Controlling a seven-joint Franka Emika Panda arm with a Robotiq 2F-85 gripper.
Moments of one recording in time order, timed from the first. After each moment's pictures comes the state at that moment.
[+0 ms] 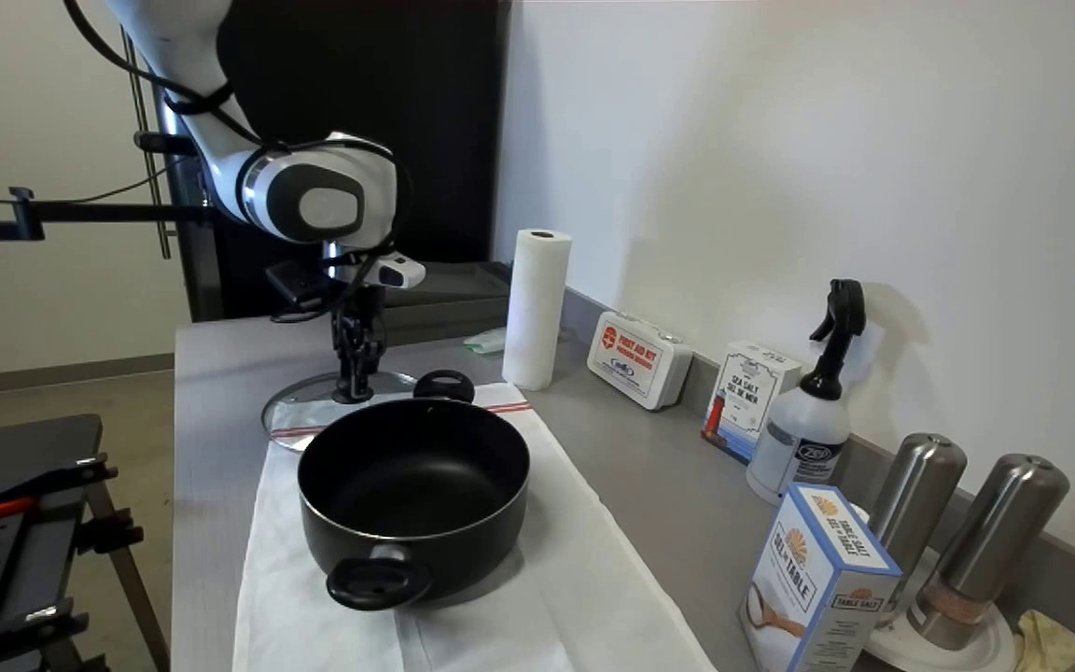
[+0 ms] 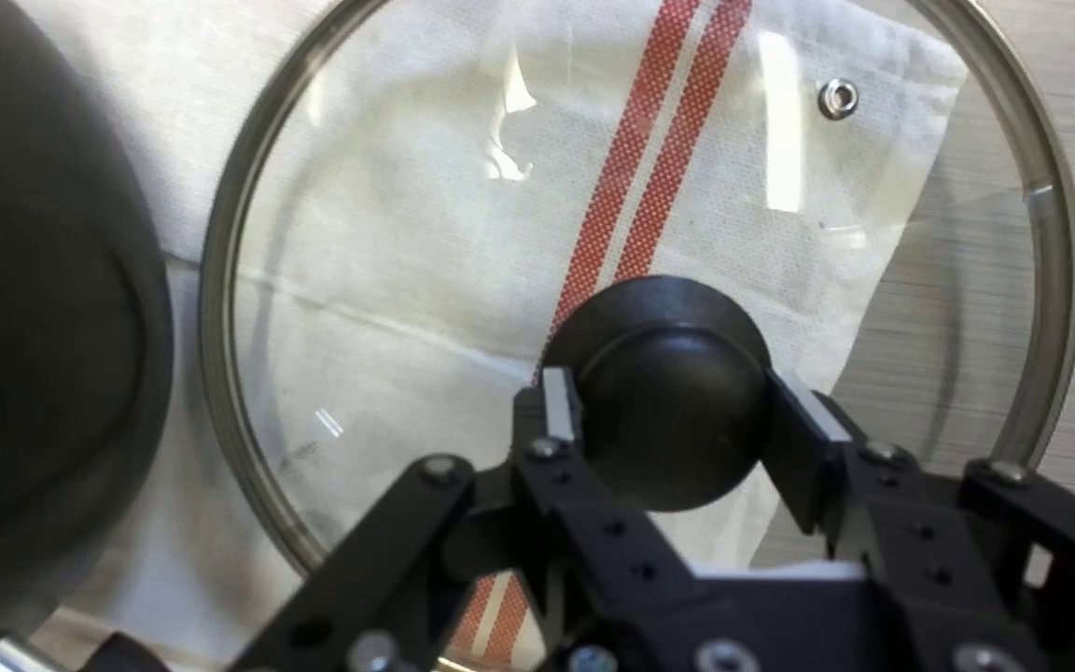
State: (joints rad) arm 0.19 0.42 0.10 -2.24 -0.10 2.60 0.25
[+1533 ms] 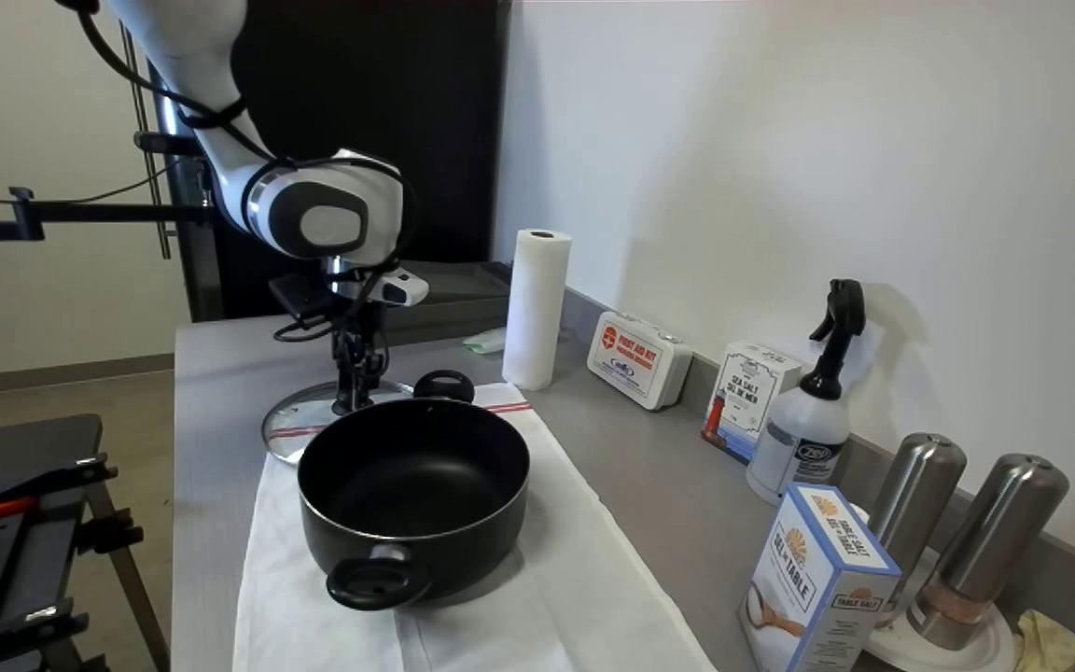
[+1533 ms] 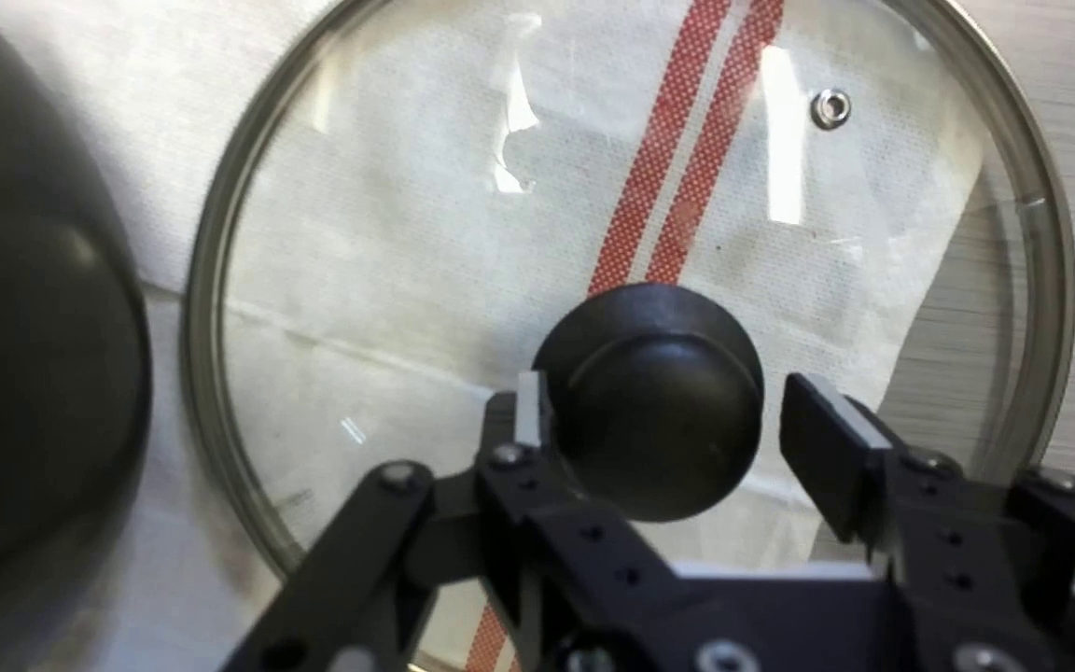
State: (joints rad) arm 0.19 0.46 0.09 -2.23 -0.05 2.62 0.19
